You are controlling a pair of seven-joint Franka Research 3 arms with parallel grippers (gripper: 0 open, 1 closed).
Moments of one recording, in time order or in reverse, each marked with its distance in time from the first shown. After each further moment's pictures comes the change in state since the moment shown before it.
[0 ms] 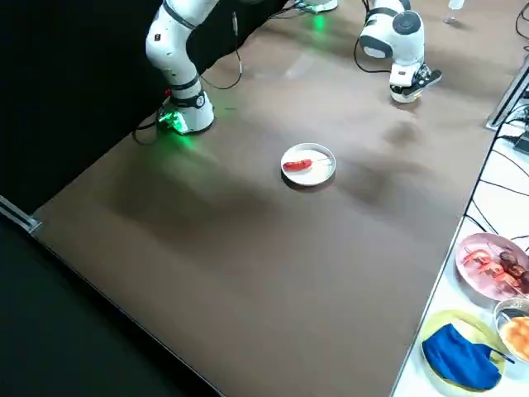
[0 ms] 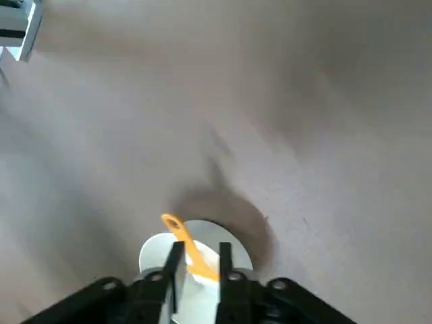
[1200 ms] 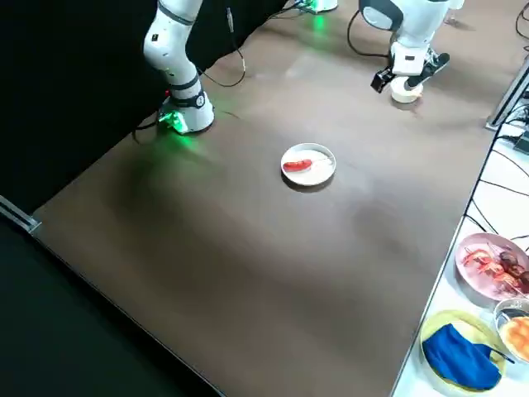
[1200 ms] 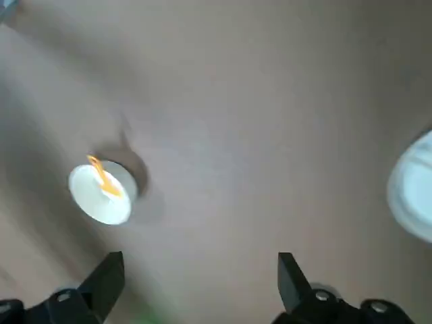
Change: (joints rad) left arm 0.011 -0.062 -0.011 0.009 0.000 -0.060 -0.007; right arm -0.081 -0.211 -0.324 0.072 -0.102 -0.746 -0.308
